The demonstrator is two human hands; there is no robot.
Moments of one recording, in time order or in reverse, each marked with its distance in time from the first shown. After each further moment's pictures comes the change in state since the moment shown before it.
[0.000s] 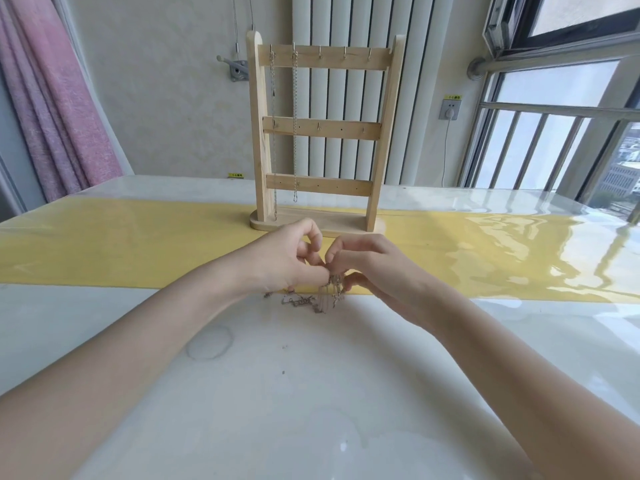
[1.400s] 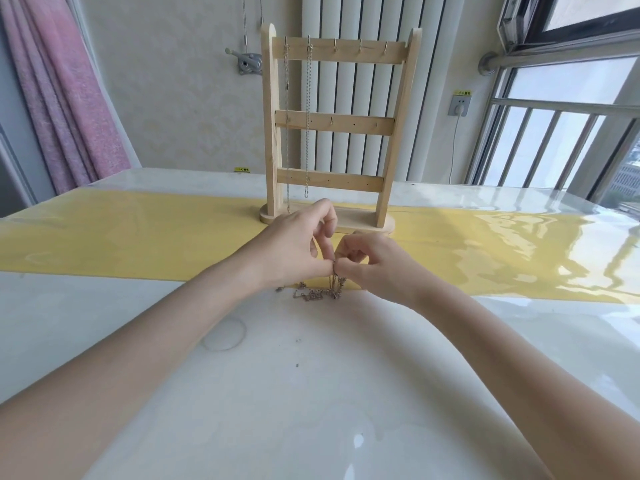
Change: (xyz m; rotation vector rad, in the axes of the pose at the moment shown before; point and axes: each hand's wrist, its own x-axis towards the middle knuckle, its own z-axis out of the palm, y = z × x) left_hand -0.007 0.006 -0.002 0.336 0.144 0.191; right_hand 0.006 -0.002 0.011 -0.577 0.099 -0.081
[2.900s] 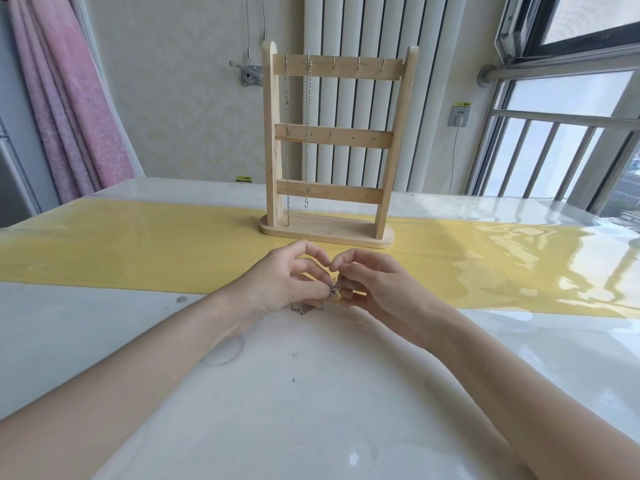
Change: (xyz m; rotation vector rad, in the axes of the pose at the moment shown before) left_hand -0.014 -0.019 0.015 -0.639 -0.039 -0.224; right_hand -0.008 0.014 0.008 0.851 -0.075 0.154
